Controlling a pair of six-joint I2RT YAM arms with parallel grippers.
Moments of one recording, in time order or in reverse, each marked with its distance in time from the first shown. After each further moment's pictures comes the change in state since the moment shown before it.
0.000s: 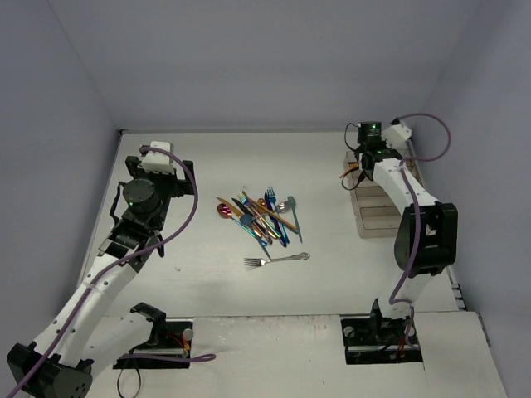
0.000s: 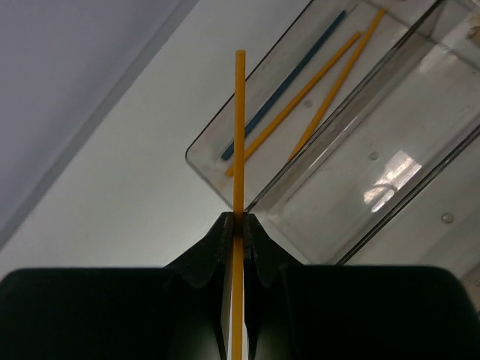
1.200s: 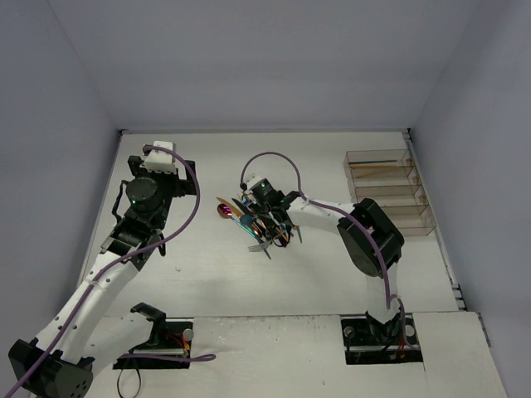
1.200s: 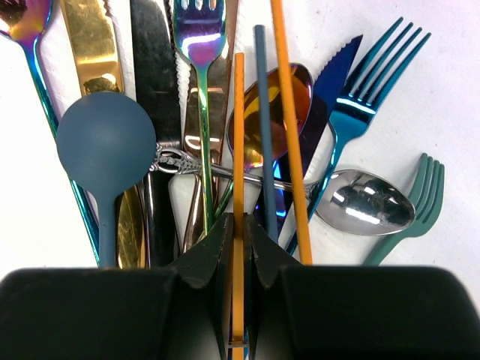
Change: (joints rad) left arm 0.000 0.019 0.000 0.000 0.000 0.000; right arm 0.635 0.194 -0.111 0.039 -0.303 -0.764
